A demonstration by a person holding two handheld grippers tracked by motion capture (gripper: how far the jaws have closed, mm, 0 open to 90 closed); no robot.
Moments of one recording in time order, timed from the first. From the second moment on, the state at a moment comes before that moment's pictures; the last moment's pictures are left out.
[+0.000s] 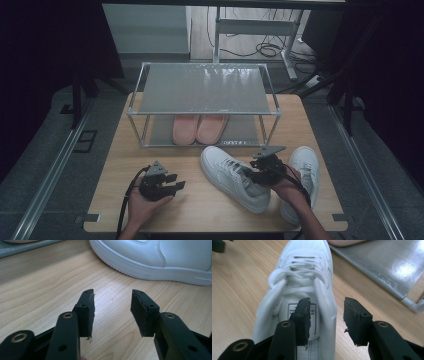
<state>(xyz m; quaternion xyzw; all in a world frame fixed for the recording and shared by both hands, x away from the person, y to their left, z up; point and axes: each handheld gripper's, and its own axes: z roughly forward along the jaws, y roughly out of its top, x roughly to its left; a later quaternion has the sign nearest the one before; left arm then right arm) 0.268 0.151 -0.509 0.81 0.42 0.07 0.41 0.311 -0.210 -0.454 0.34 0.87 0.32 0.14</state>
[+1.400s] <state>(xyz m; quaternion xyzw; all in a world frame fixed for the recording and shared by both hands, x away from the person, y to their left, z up) 0.267 0.152 -0.507 0.80 0.42 0.07 0.42 0.310 -0.205 -0.463 0.36 0.84 0.38 0.12</state>
